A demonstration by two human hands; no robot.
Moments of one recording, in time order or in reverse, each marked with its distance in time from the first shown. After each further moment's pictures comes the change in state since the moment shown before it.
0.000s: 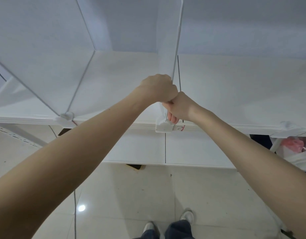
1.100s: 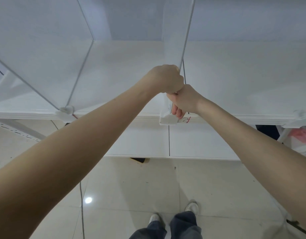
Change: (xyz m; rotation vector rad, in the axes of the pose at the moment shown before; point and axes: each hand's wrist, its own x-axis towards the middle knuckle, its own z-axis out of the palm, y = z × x) left_hand 0.003 0.002 0.002 0.029 -0.068 0.033; right_hand 0.004 0.001 0.008 0.120 -0.033 0.084
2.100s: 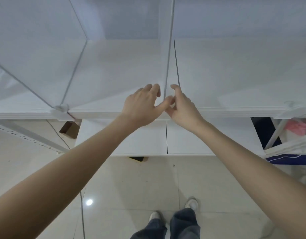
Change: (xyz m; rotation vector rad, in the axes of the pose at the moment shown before) left_hand -0.032 -0.047 0.083 0.022 0.435 0.193; right_hand -0.026 0.053 0.030 -0.137 0.291 -0.203
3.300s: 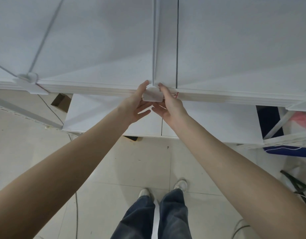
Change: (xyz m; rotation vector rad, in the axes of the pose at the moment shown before) left_hand 0.004 -0.015 0.093 -1.375 -0.341 -1.093; right_hand 0.019 0.050 0.054 1.216 -0.045 0.818
